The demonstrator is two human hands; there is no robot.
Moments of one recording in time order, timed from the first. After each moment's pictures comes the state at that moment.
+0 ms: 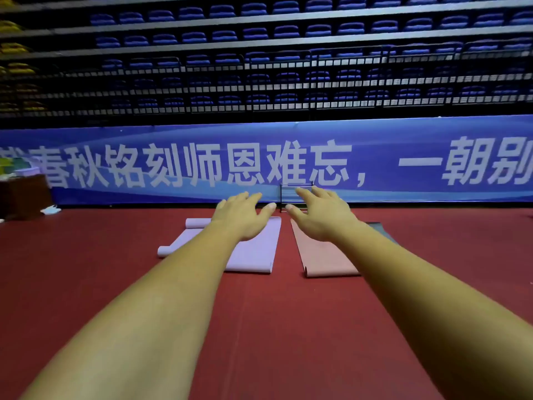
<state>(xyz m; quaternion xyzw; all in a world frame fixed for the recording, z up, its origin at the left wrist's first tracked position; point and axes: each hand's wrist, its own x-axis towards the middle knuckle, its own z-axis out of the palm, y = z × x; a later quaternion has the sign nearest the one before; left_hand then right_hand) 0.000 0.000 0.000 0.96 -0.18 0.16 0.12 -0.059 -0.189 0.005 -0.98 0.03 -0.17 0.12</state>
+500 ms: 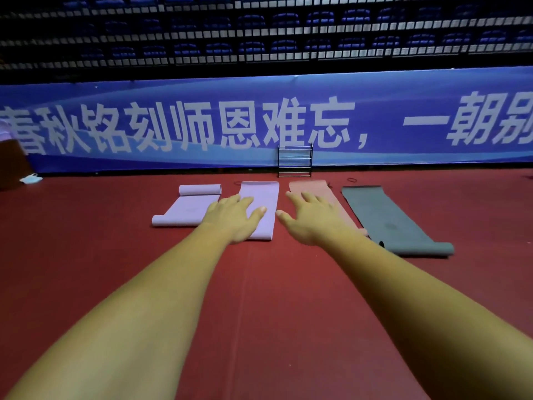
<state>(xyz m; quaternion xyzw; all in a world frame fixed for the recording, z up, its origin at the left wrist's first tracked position) 0.123 0.054 -0.097 0.98 -0.19 0.06 0.06 0.067 -0.134 -0.100 -0.99 0.05 -0.07 0.11</state>
